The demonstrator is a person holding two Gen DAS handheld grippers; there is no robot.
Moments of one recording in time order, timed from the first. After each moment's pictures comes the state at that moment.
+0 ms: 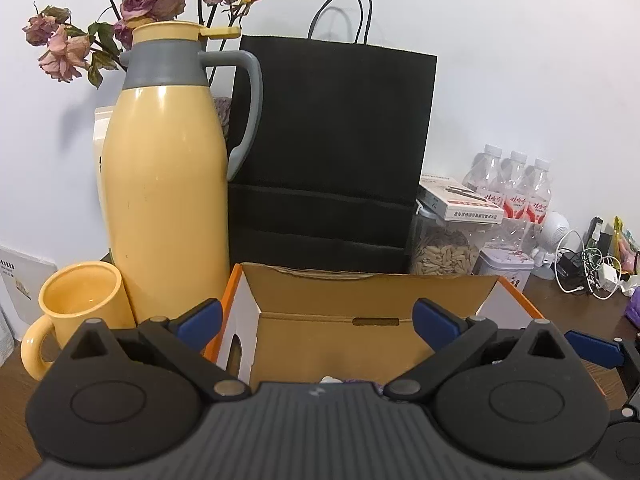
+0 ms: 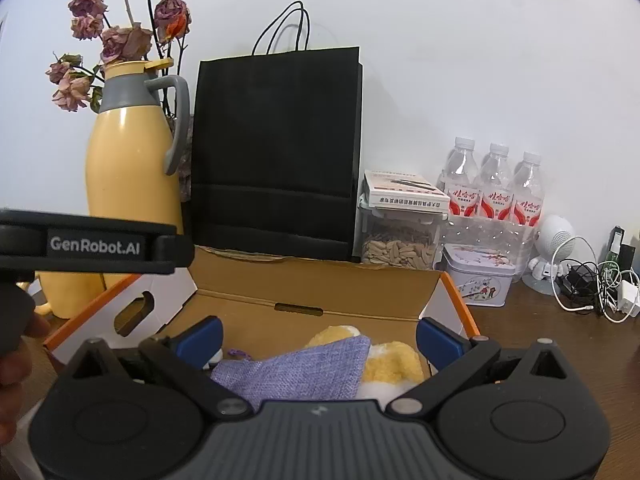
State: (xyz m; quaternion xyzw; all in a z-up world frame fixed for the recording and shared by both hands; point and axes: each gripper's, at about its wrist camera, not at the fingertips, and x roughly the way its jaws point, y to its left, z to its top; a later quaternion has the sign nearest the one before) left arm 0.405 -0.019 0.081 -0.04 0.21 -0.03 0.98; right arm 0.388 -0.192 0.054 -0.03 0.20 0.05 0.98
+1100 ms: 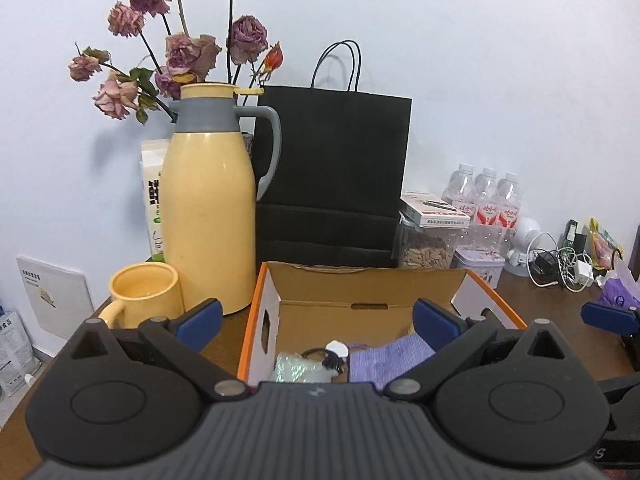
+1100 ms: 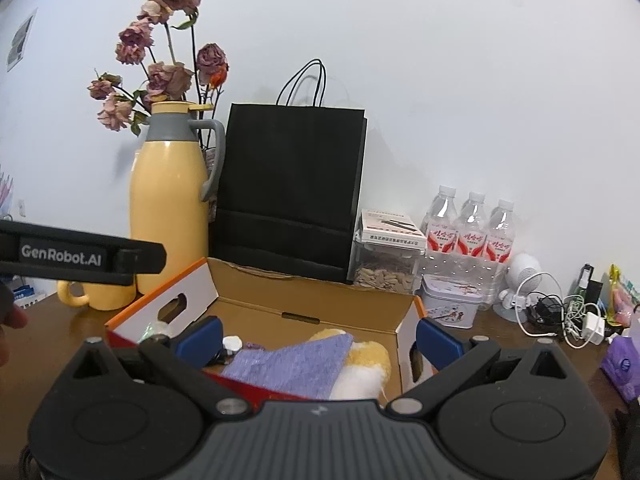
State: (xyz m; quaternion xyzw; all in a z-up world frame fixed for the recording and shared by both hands) left arm 0.291 -0.008 0.113 -0.03 0.18 -0.03 0.98; right arm 0.283 -0.194 0.094 -0.06 0.16 0.05 0.98
